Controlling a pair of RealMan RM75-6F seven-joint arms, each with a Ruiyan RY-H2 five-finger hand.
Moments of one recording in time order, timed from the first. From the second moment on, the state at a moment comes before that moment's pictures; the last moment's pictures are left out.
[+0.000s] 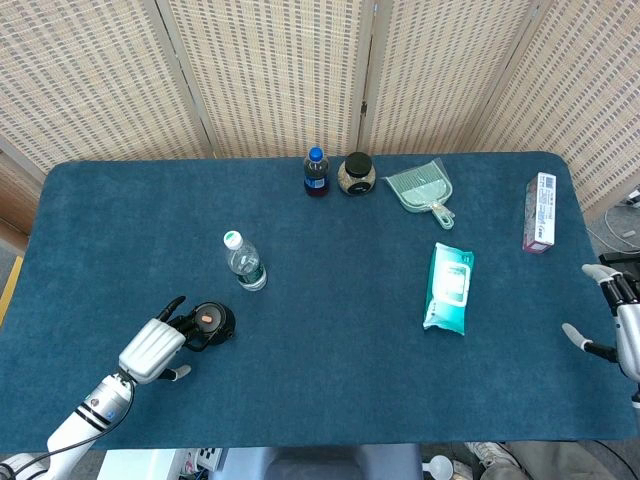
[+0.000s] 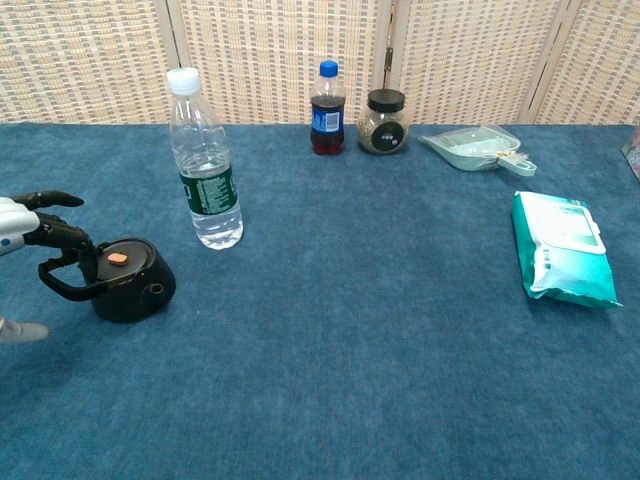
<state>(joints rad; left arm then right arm) -0.46 -1.34 0.07 -1.45 1.67 1.18 0.08 0.07 -1.01 0.14 -1.66 -1.45 1.55 -0.06</state>
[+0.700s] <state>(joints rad) -0.46 -1.36 0.08 -1.45 1.66 1.16 0.09 0.06 -1.01 0.13 -1.65 -1.45 1.56 -0.04</state>
